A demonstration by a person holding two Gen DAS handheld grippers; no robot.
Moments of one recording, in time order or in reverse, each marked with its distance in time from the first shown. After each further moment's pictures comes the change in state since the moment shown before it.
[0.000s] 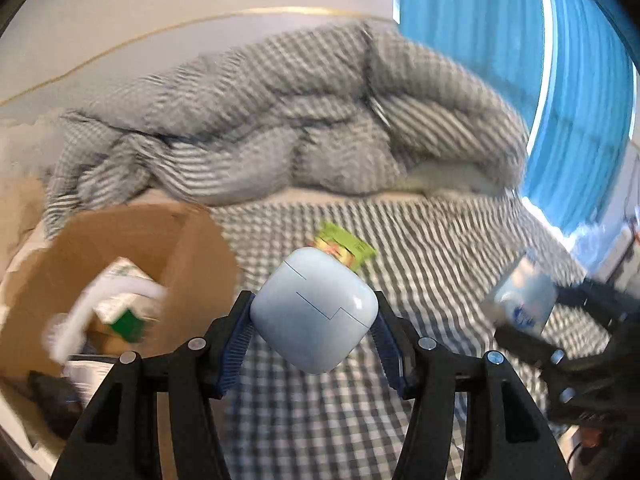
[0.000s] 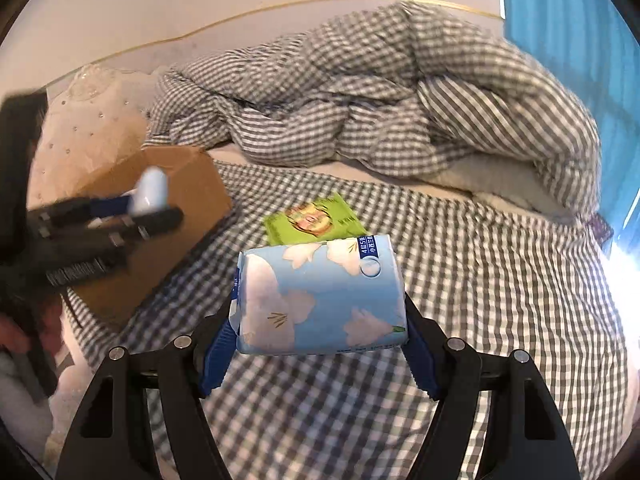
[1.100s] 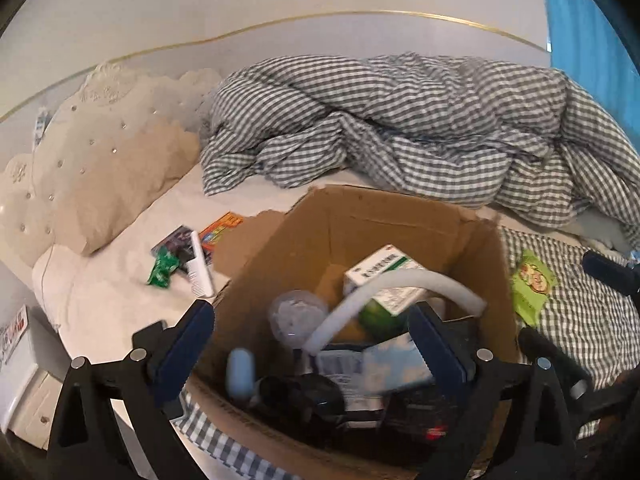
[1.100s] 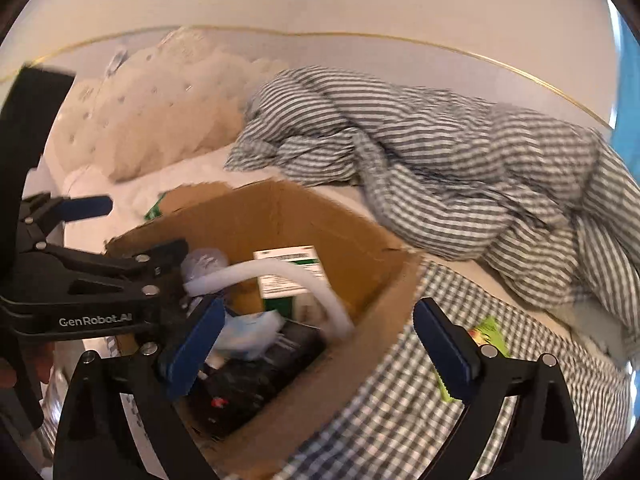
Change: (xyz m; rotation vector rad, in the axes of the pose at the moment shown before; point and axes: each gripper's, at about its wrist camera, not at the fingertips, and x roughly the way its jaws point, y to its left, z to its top) left arm -0.047 0.190 -0.020 -0.190 0.034 0.412; right arm 0.064 0.213 0.084 -0.241 -0.109 0.123
